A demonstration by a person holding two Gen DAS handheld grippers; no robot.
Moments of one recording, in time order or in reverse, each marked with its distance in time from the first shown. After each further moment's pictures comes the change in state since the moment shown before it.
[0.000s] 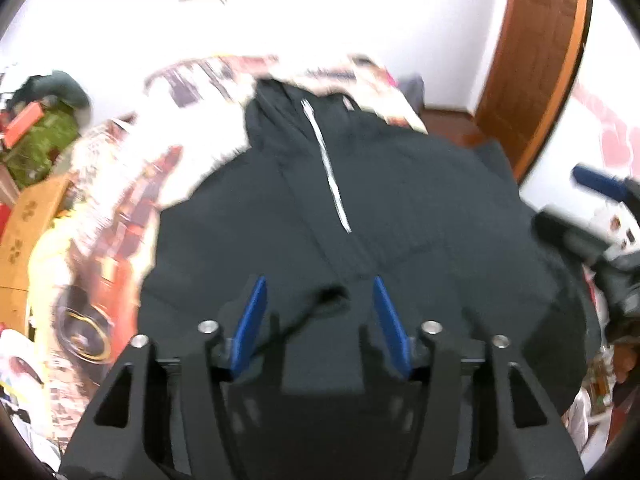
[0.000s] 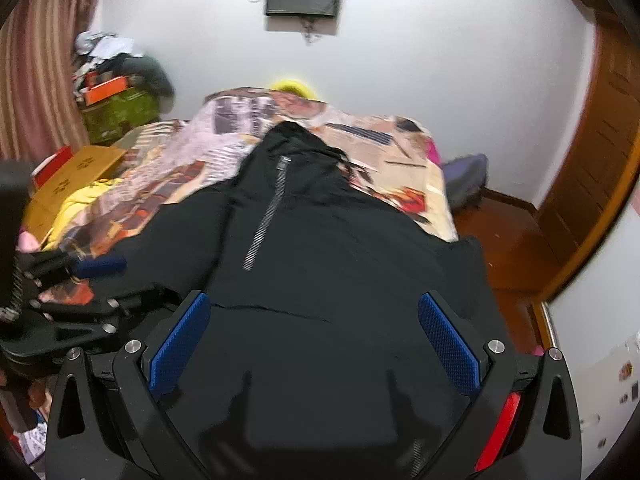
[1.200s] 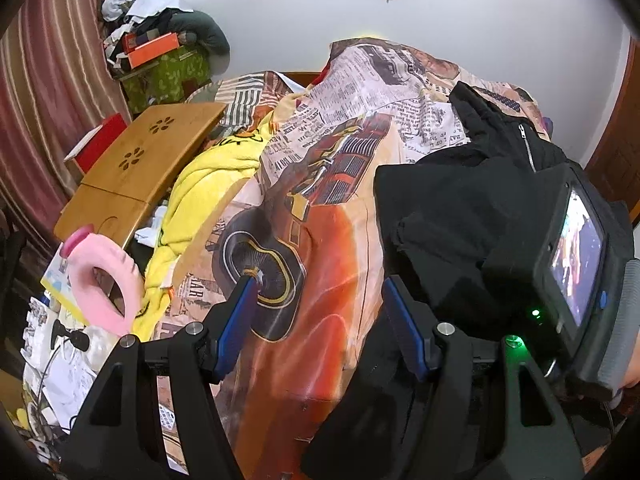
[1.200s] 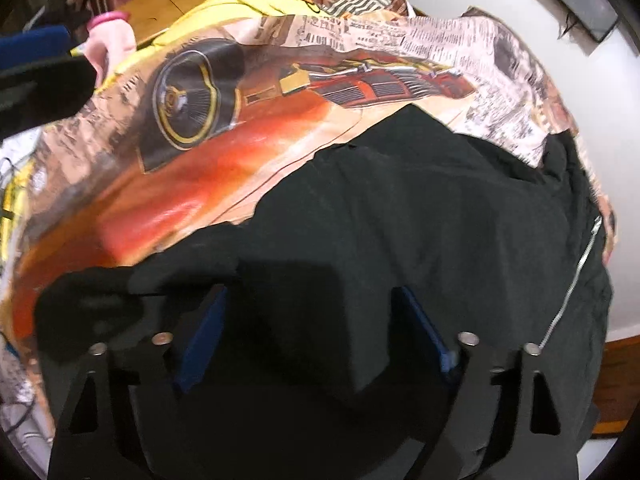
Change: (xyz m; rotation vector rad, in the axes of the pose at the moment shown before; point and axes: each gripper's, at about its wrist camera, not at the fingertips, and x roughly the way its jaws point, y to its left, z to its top) left arm -0.033 0.188 -0.069 -0.272 0.036 0.333; right arm 0.156 0.242 -0.021 -0.651 0.376 0.247
